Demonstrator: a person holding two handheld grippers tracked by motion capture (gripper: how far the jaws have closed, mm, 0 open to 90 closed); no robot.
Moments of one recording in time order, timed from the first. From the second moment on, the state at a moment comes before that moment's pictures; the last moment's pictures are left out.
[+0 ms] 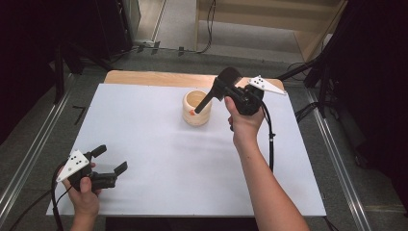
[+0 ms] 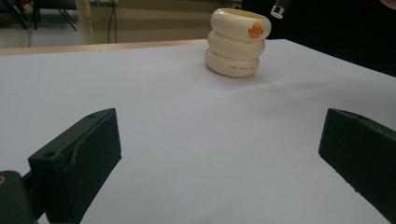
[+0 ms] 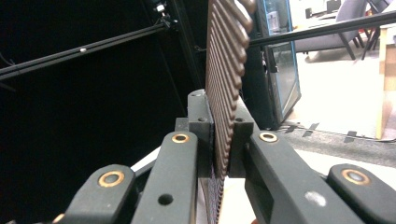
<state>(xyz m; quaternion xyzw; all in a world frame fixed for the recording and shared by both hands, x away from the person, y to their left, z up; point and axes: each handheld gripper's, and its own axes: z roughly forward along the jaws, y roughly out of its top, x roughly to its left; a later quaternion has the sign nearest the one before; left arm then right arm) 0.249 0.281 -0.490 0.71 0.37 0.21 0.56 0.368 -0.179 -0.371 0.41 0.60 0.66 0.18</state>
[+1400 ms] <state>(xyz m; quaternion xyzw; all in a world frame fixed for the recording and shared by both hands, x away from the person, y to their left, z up) 0.250 0.280 -0.490 0.71 0.37 0.21 0.56 0.417 -0.174 -0.400 0.44 0.60 0.64 0.19</state>
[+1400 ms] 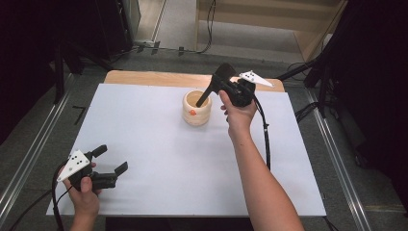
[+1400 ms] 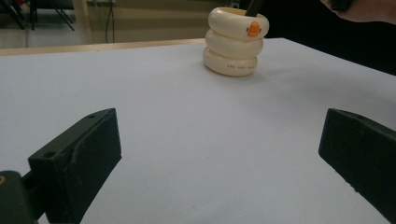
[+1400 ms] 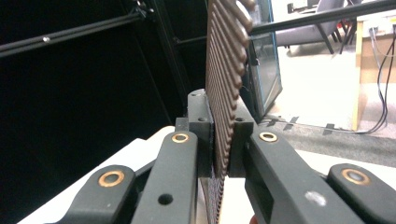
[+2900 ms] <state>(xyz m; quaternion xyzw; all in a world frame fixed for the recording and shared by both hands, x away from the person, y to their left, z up) 0.250 0.279 -0.490 0.72 0.36 0.21 0.56 0.435 -0.159 -0.461 0.52 0.58 0.61 0.12</state>
